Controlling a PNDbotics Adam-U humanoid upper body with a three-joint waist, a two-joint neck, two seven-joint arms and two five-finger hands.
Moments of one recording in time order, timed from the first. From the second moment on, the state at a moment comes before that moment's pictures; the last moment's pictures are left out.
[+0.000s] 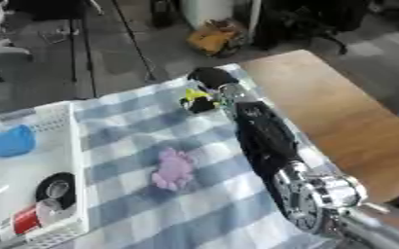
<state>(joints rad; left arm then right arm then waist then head) -0.01 0.21 0.23 -1.74 0.05 -0.22 -0.04 -1.05 -0.15 -0.46 -0.53 1.80 -0.20 0.04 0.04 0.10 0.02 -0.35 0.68</state>
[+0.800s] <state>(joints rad) -0.02 0.21 0.23 -1.75 0.05 -0.23 -0.04 -1.09 -0.19 -0.44 -0.53 1.78 -0.22 0.03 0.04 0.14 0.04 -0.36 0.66</state>
